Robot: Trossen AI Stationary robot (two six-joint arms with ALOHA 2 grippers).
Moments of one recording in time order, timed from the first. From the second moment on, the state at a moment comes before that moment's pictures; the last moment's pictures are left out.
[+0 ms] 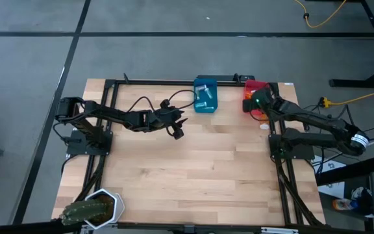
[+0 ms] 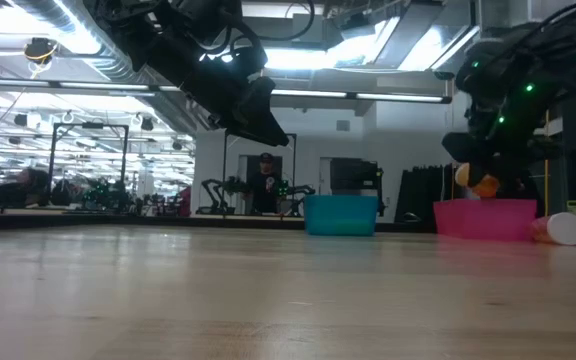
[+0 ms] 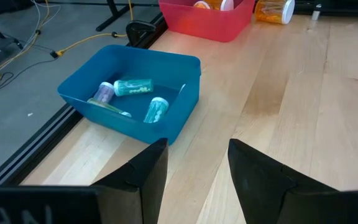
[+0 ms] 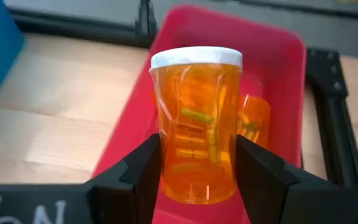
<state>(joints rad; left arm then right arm) 0.10 1.55 0.80 0.24 -0.43 -0.07 -0.69 0.95 0.47 -0.45 0.54 0.57</state>
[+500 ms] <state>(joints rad) 0.10 1.55 0.80 0.24 -0.43 -0.07 -0.74 1.09 0.47 -0.41 0.52 0.54</state>
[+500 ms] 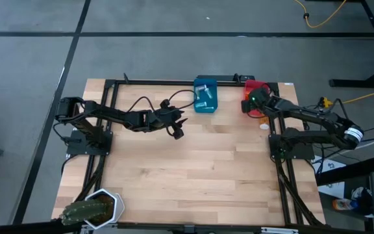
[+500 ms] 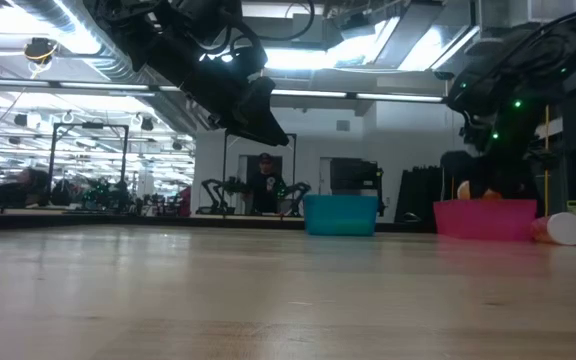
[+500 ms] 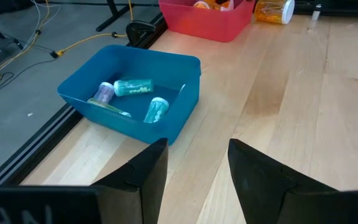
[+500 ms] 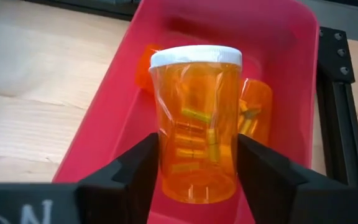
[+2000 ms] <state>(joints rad) 0.10 1.55 0.80 0.24 -0.43 -0.07 -0.74 1.10 0.47 -0.37 0.55 0.42</state>
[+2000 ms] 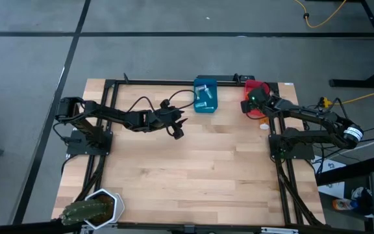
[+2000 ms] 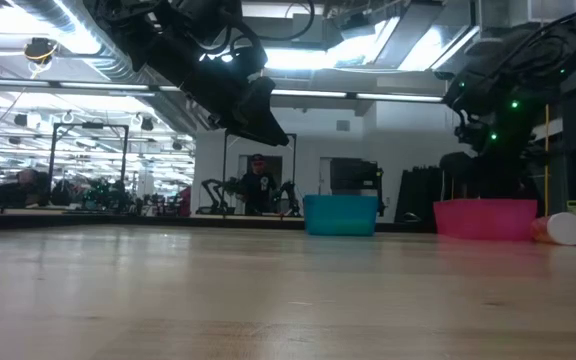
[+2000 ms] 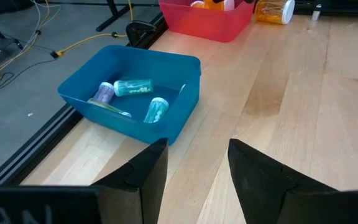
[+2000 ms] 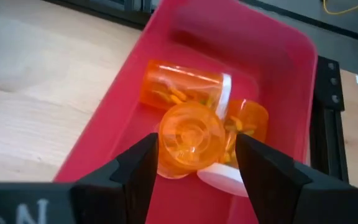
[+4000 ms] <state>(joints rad) 0.10 1.55 0.80 0.24 -0.43 -0.07 -0.68 1.10 0.55 -0.52 0.63 0.41</state>
